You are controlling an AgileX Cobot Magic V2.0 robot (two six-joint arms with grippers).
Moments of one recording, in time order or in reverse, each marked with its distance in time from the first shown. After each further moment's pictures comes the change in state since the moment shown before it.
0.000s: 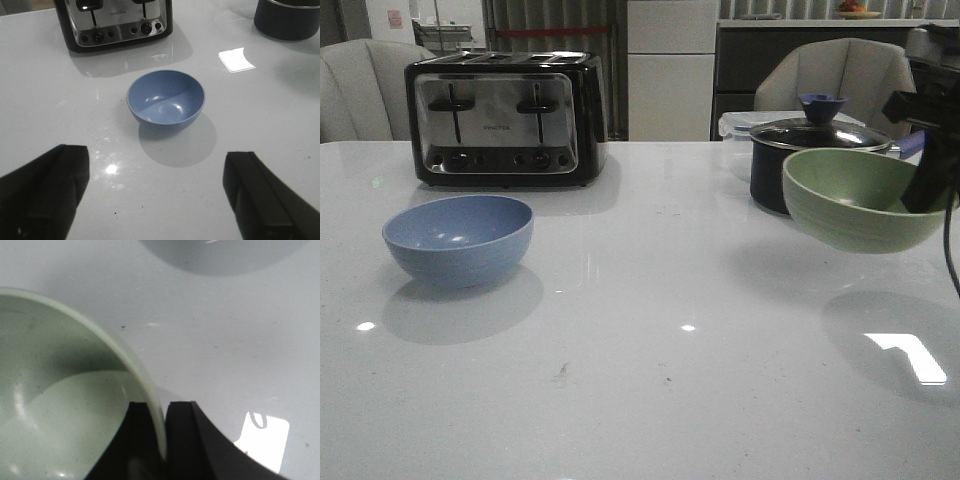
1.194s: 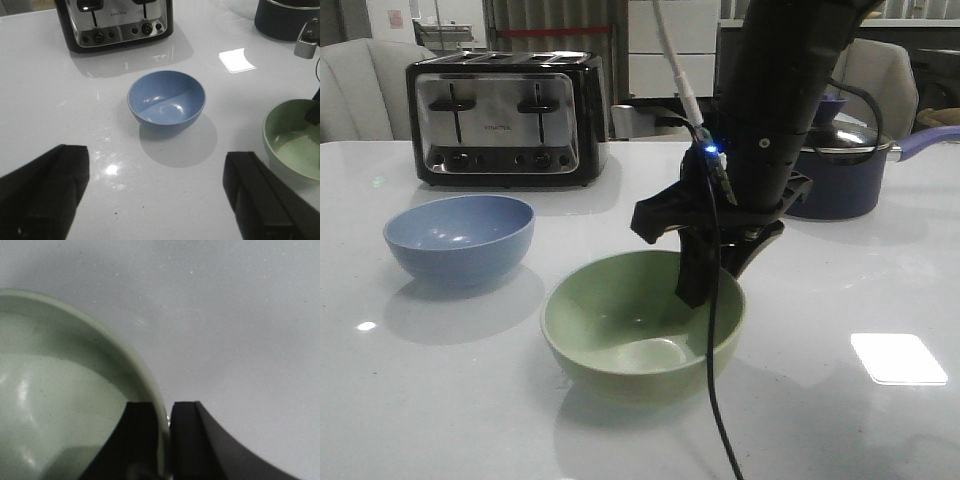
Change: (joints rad) left arm 0.000 0.000 0.000 0.000 -0.002 0.000; right arm 0.593 0.083 -0.001 -0.219 -0.058 0.095
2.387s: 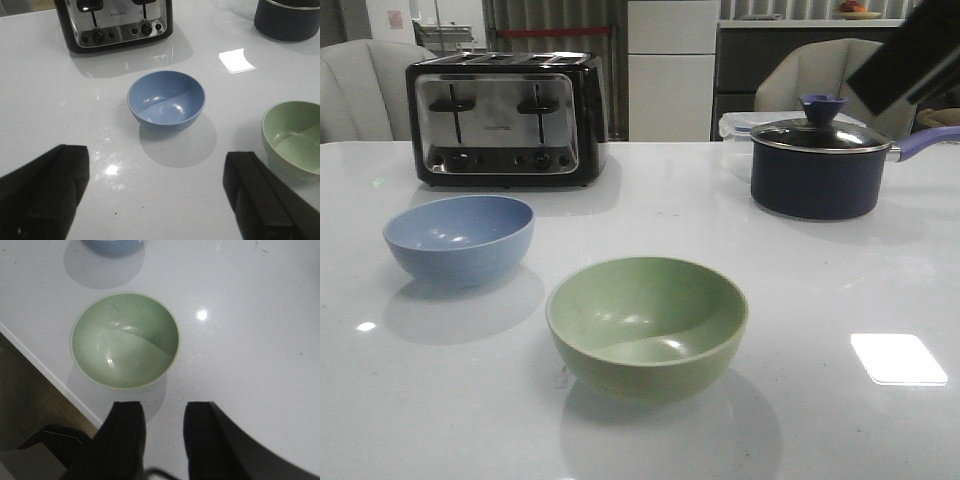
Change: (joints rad) left arm 0.000 0.000 0.000 0.000 0.000 0.000; right arm 0.000 -0.932 0.517 -0.001 -0.112 -0.019
